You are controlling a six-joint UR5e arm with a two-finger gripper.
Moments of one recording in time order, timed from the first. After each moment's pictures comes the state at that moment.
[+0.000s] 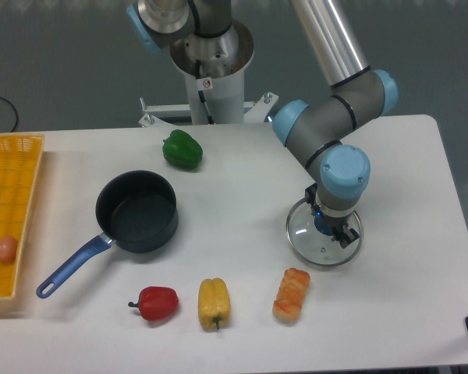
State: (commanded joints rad) arm 2.66 -2.10 -1.64 -1.01 1.68 1.59
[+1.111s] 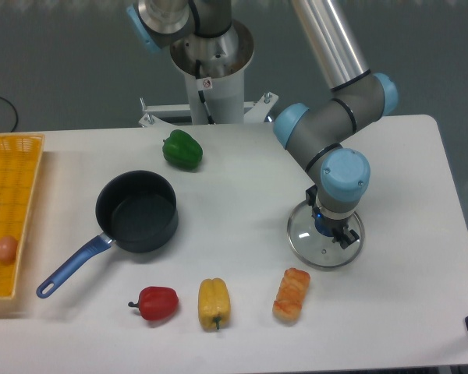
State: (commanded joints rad) arm 2.66 -2.10 -1.64 -1.01 1.68 1.59
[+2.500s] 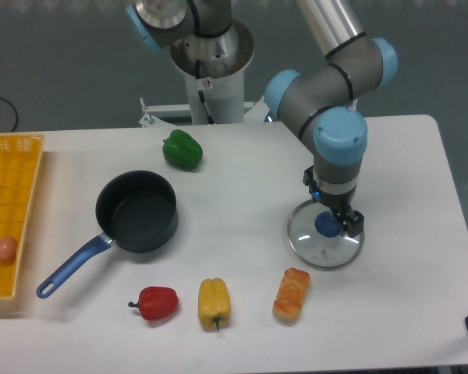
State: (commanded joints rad) arm 2.63 -1.91 -1.64 -1.04 1.60 1.59
